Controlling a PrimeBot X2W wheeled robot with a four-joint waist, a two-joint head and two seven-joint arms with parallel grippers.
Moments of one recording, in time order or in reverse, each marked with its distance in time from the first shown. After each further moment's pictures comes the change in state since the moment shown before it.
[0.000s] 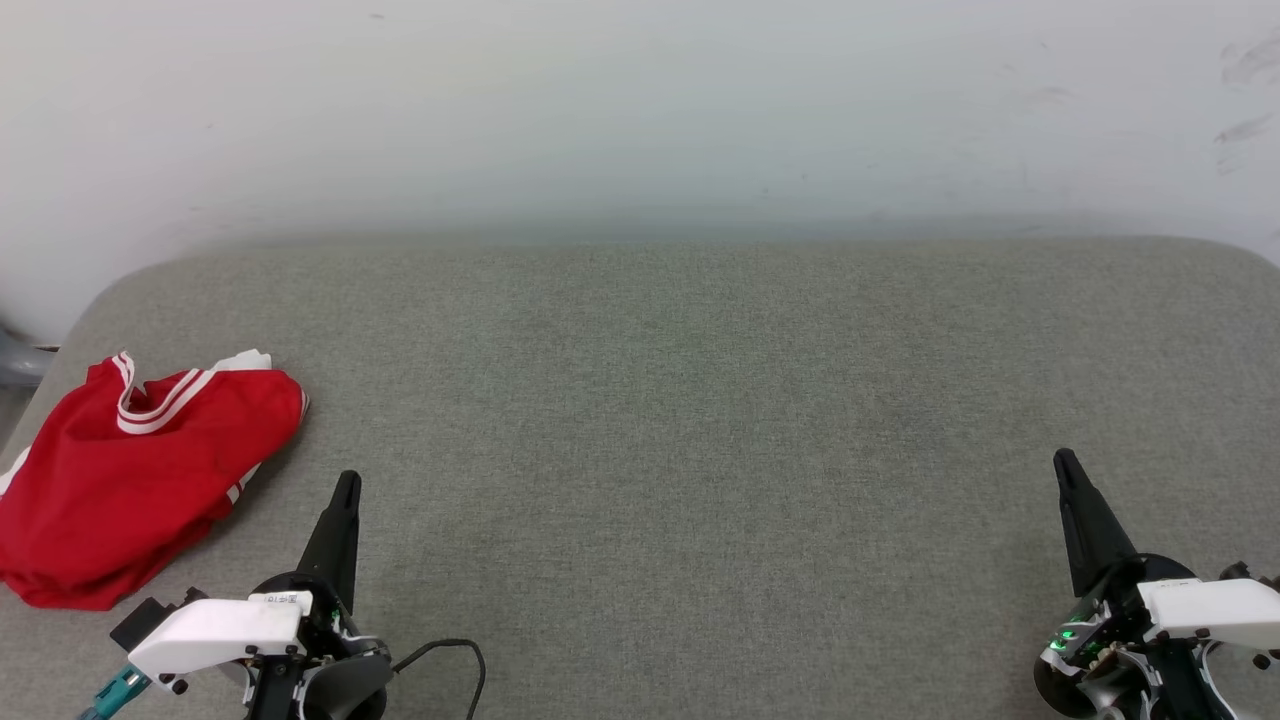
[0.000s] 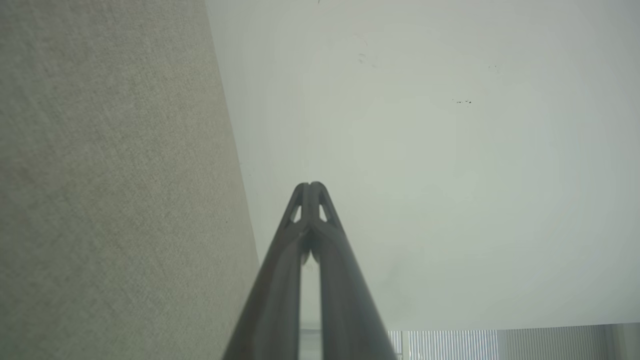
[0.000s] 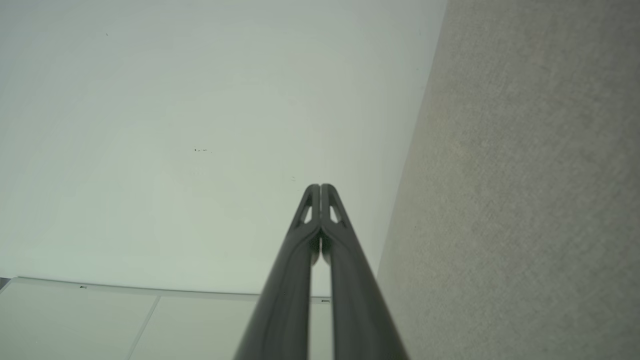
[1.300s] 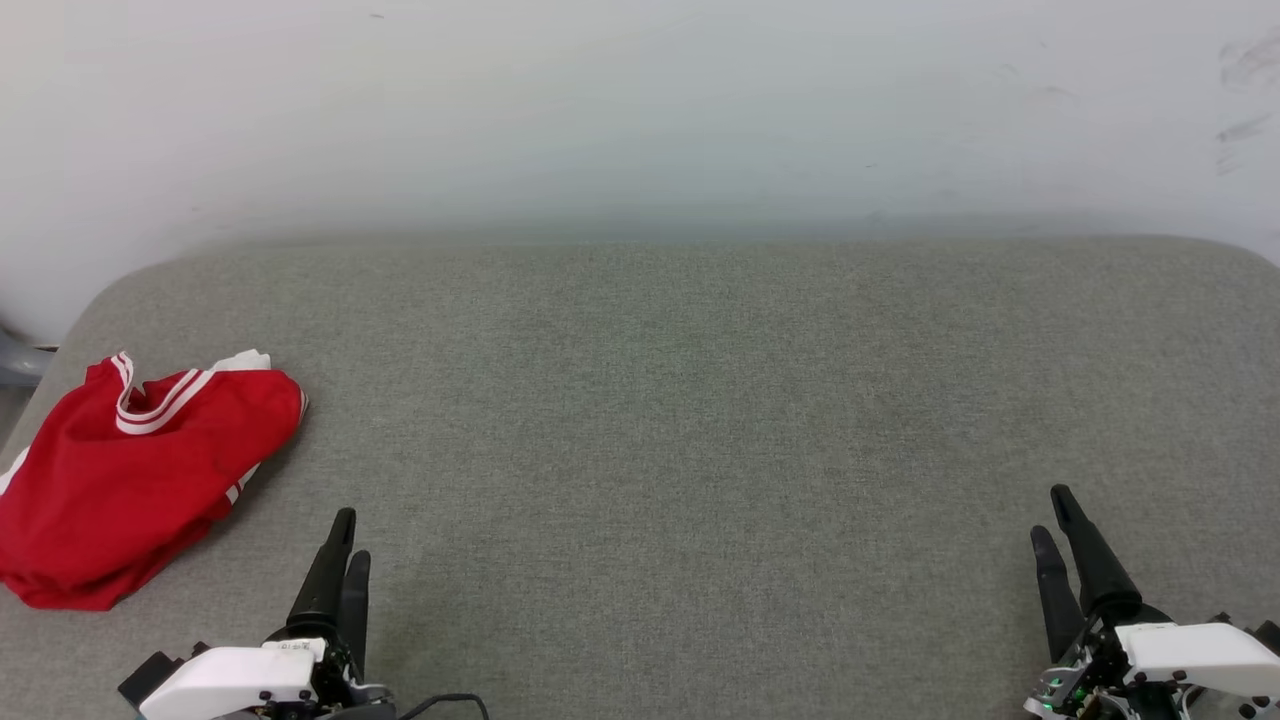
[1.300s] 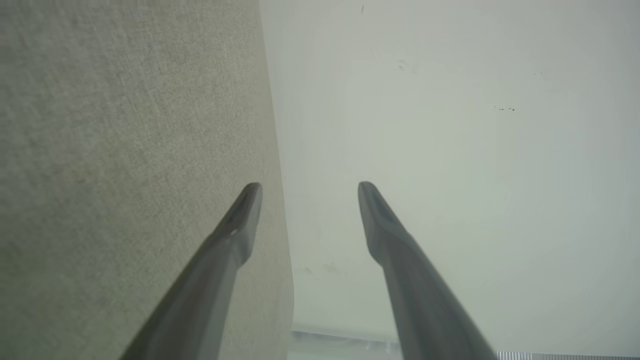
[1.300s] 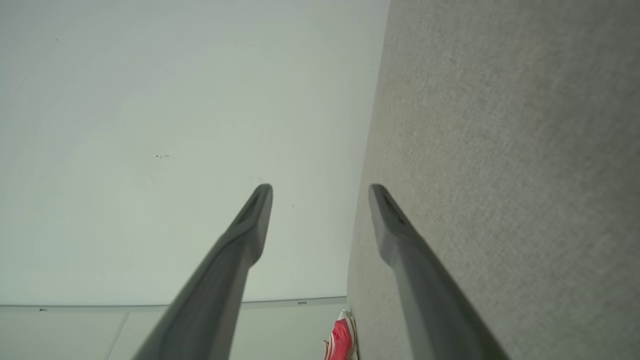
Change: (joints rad) left arm 0.059 -0.005 -0.008 0.038 0.028 0.001 -0.033; right arm 0.052 0.001 0.022 0.049 -0.019 0.000 -0.030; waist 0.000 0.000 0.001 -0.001
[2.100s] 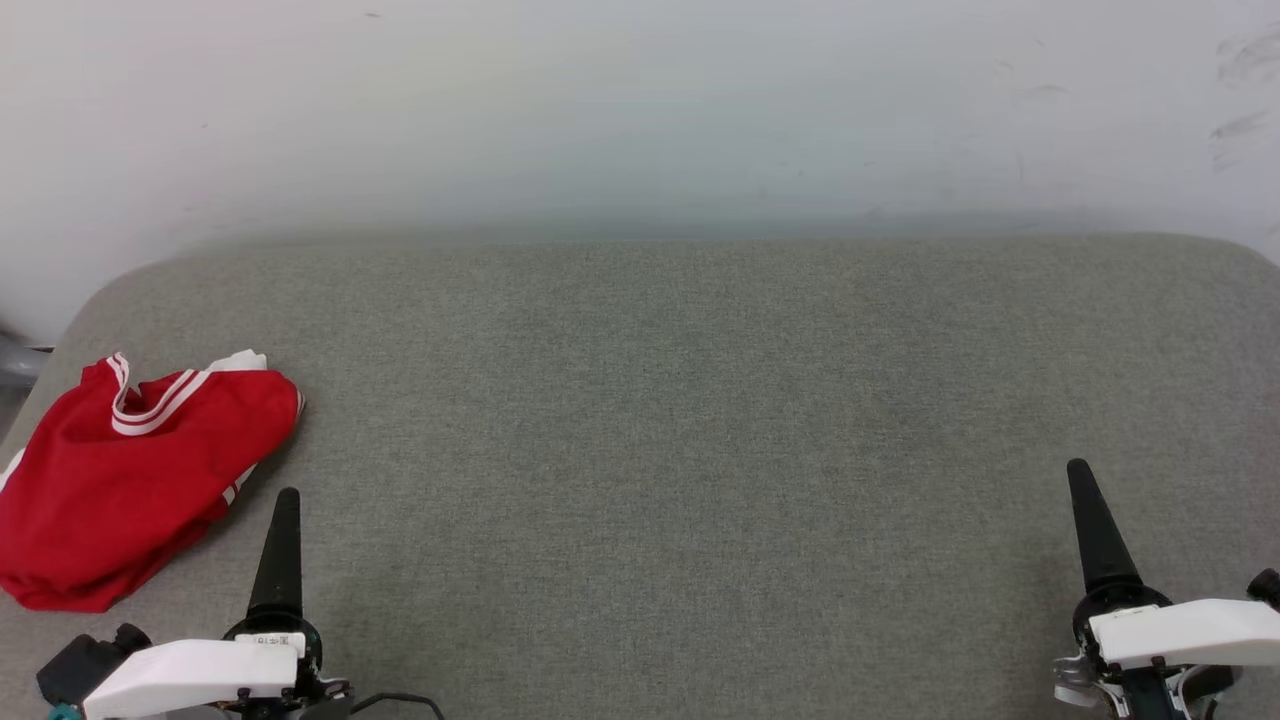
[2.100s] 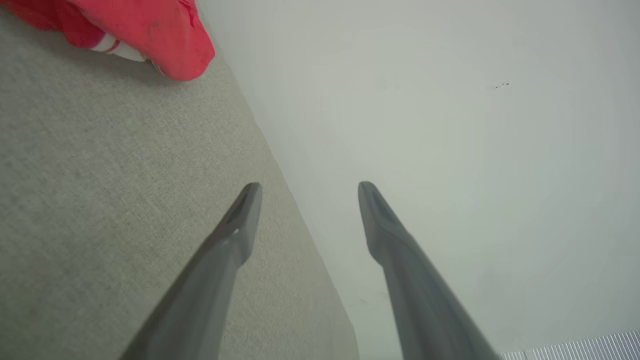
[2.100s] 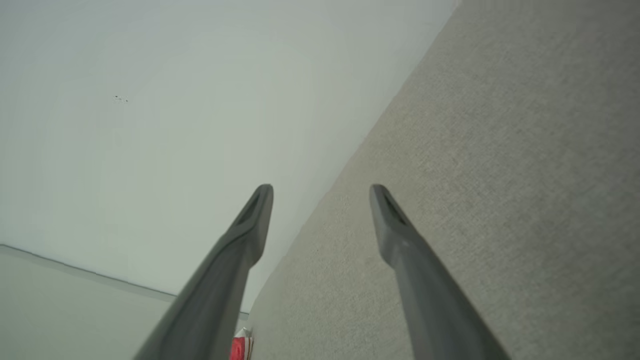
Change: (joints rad) left arm 0.026 0.001 0.063 -0.107 0.294 0.000 -0.103; right arm 0.000 0.000 -0.021 -0.071 -0.438 0.000 -0.105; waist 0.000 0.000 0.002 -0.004
